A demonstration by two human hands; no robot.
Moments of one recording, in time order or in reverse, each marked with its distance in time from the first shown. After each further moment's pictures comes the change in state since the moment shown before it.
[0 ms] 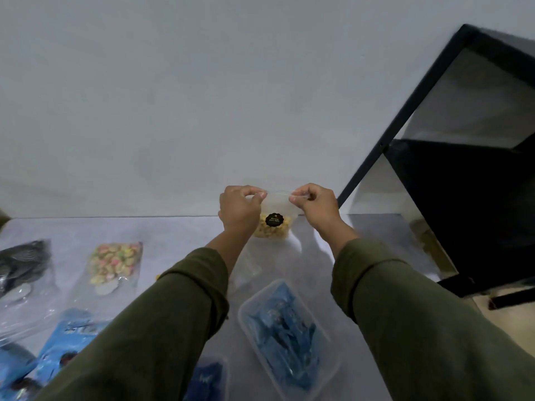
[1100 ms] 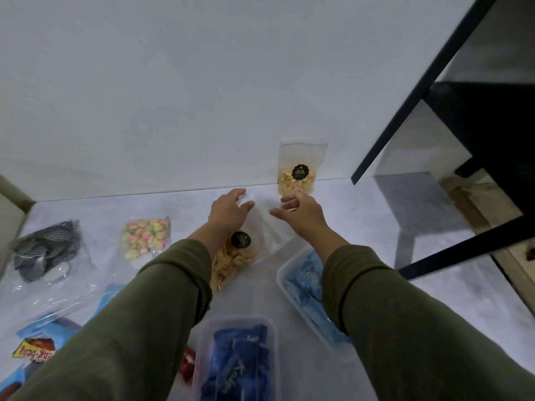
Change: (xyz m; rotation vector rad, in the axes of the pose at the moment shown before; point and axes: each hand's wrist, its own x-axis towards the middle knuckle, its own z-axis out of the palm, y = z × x) left_hand 0.005 -0.096 -0.059 0.457 -0.411 -0.083; right_hand -0.063 0.038 0.088 -0.119 -0.149 0.089
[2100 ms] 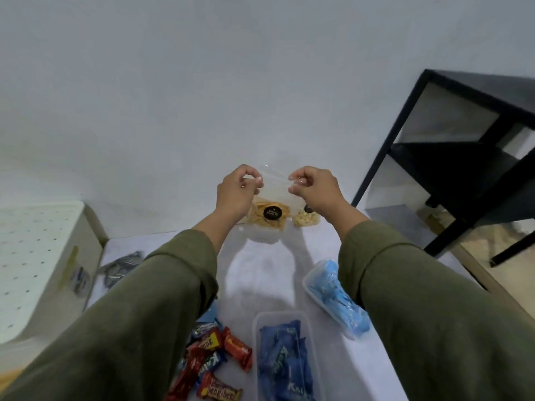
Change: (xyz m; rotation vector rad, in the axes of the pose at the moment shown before) left_hand -0.105 0.053 -0.155 -0.494 0.237 0.383; right_hand -0.095 -0.158 -0.037 0.016 0.190 -0.294
